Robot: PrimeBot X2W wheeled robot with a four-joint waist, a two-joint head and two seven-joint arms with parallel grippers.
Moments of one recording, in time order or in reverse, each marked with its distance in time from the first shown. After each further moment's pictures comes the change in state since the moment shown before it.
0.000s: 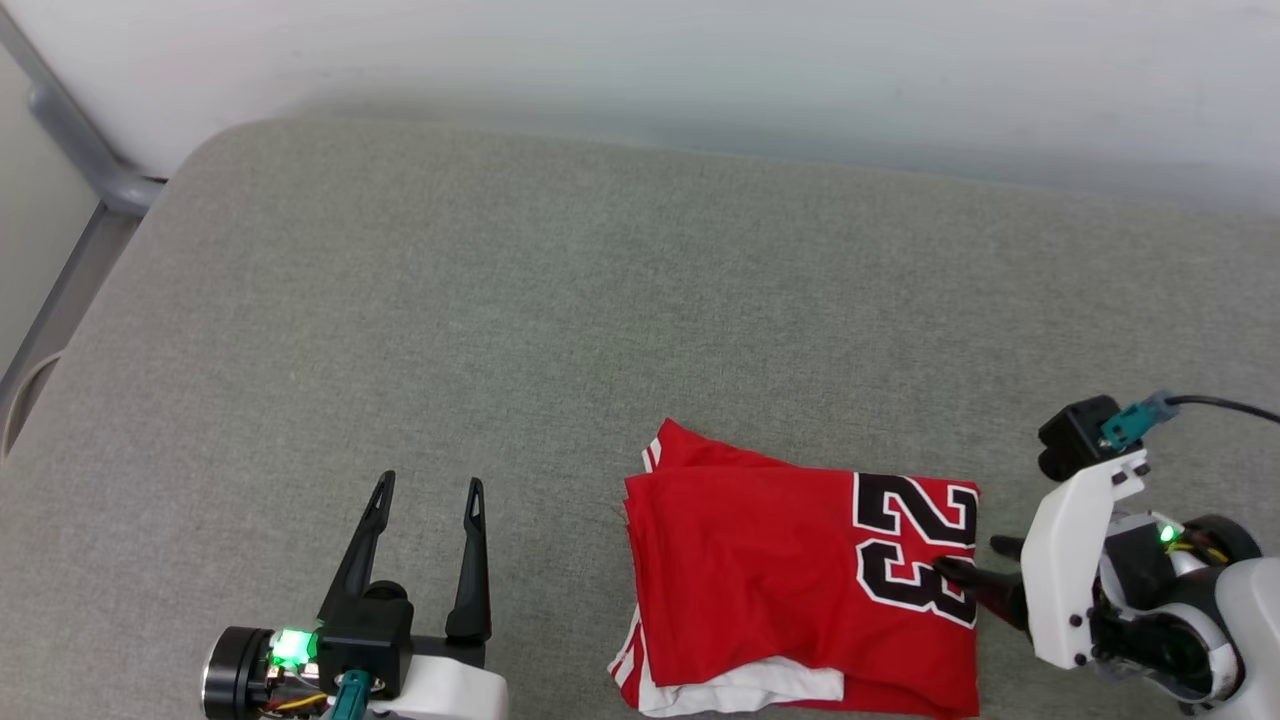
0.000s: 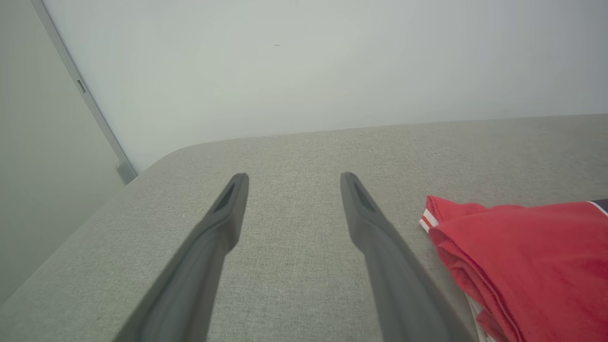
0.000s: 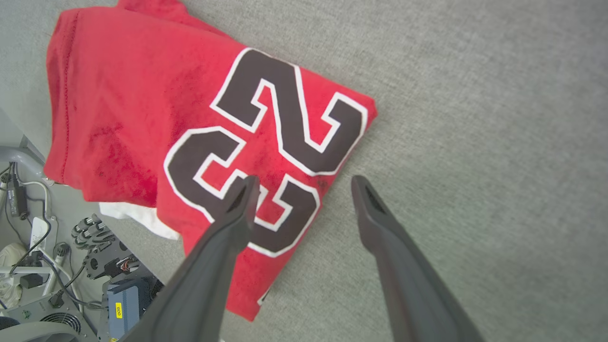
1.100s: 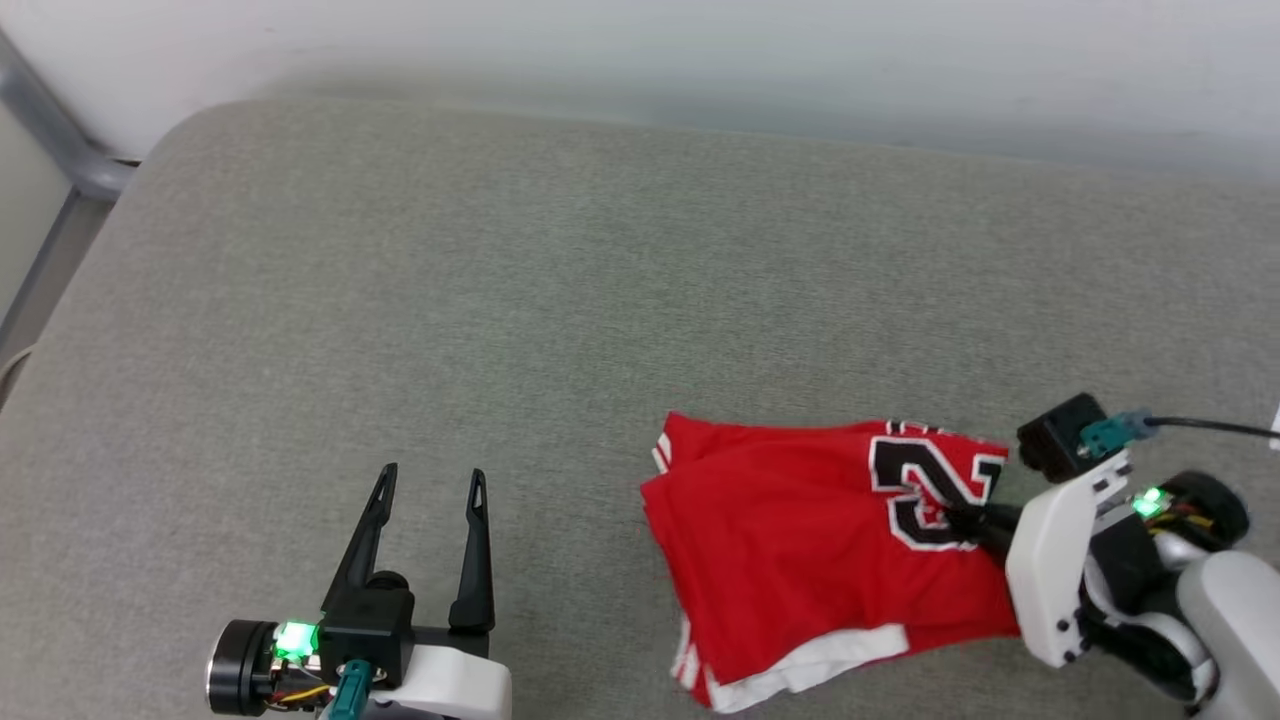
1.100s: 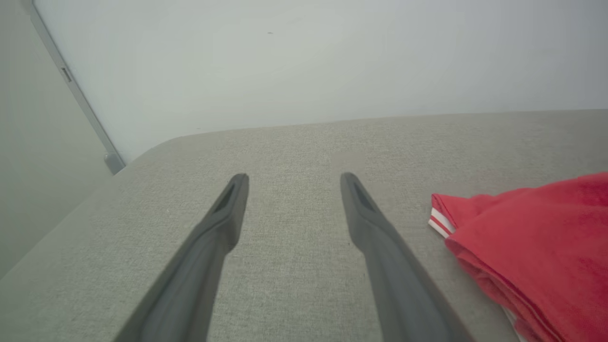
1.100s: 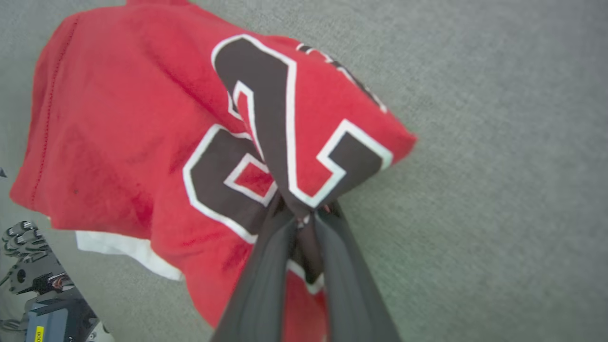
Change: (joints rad) left arm -0.018 -0.021 0.008 0.013 -0.003 -0.007 0.000; right arm -0.068 -0.092 0.224 0.089 -0.031 0.000 -0.330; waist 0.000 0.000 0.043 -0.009
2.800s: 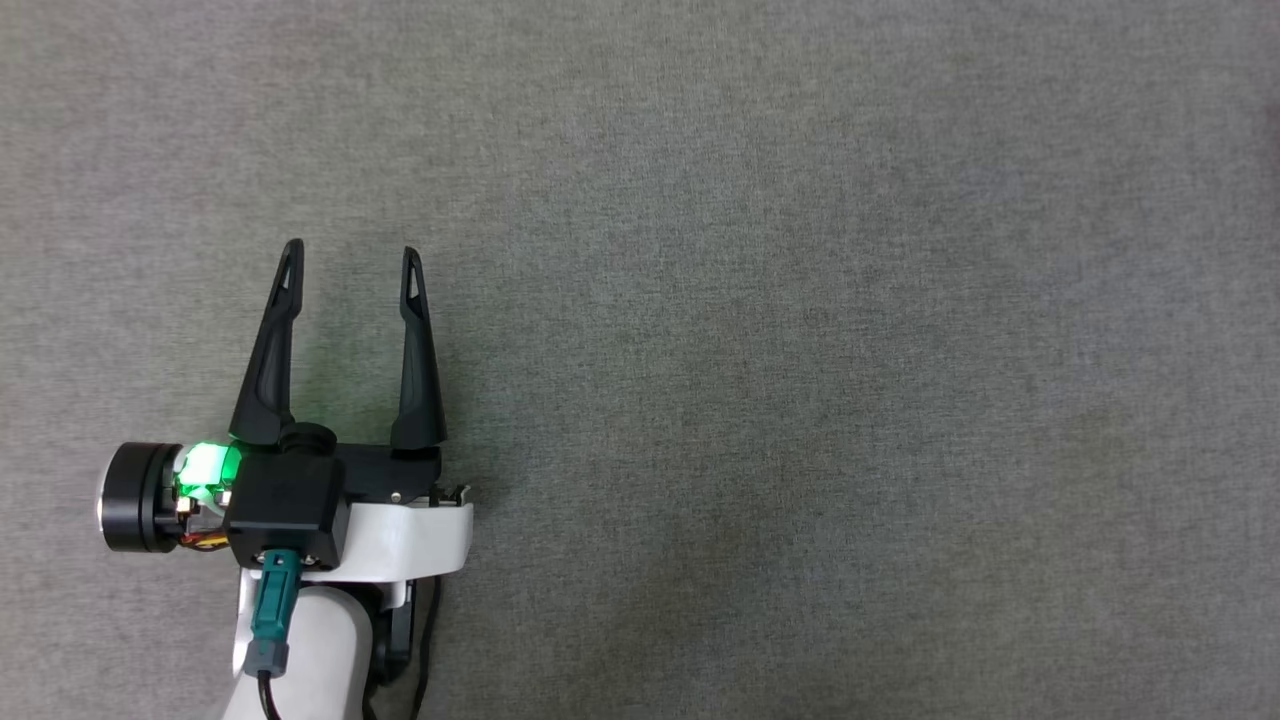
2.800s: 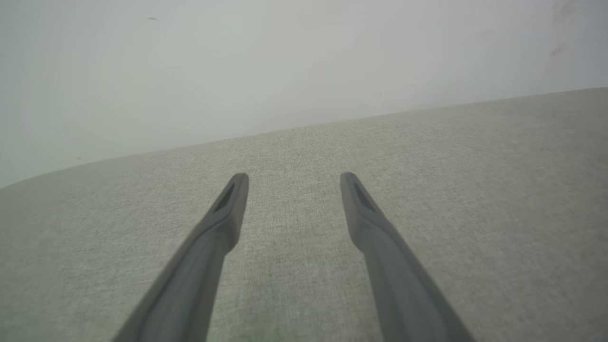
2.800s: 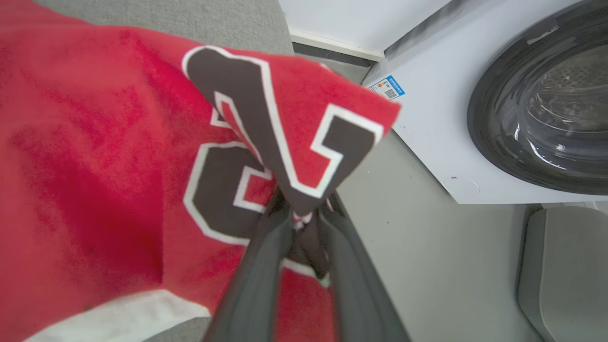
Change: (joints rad) left arm -0.235 0.073 0.004 -0.178 0.031 0.062 0.000; right arm -0.356 -0.295 -0.577 0.393 -0.389 0.000 -0.178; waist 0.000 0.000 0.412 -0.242
